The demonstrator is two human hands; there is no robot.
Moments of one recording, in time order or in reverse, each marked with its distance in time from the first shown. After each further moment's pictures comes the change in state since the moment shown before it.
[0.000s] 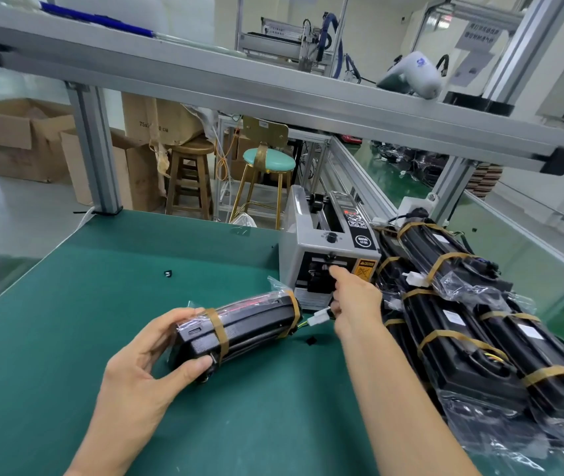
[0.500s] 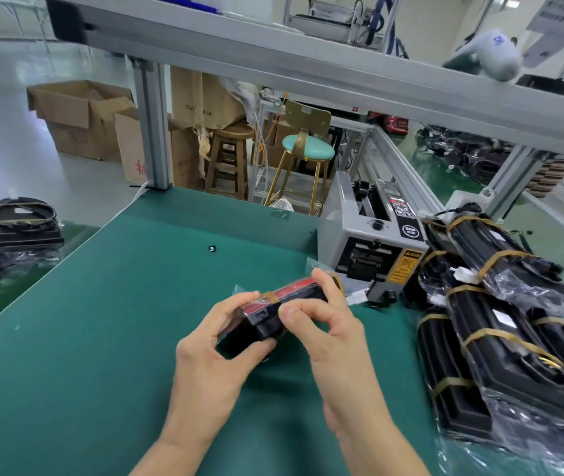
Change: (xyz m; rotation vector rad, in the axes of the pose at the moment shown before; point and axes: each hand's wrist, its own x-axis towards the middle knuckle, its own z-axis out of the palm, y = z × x) left_hand -0.024 0.021 0.029 0.056 0.117 -0.023; right_hand -0.121 0.043 -0.012 -0.300 -0.631 -0.323
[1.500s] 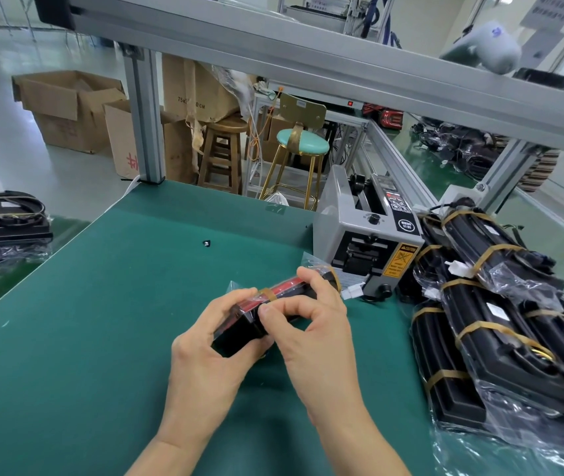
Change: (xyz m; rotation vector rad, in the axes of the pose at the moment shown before) left_hand -0.003 0.004 0.002 0.032 0.033 -0.015; right_hand -0.002 0.000 0.017 -0.290 0.091 -0.047
